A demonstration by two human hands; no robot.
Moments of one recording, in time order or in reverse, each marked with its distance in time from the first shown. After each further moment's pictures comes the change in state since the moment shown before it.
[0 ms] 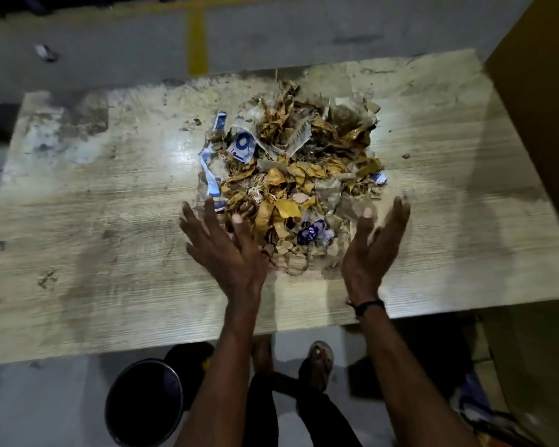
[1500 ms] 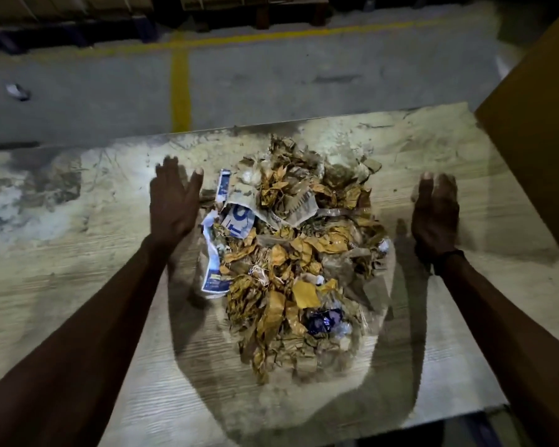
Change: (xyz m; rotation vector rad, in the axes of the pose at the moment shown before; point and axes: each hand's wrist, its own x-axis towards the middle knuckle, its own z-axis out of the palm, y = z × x) left_hand 0.268 0.001 0.064 0.138 -0.461 0.242; right_hand 0.235 0.013 0.035 -0.367 -0.144 -0.006
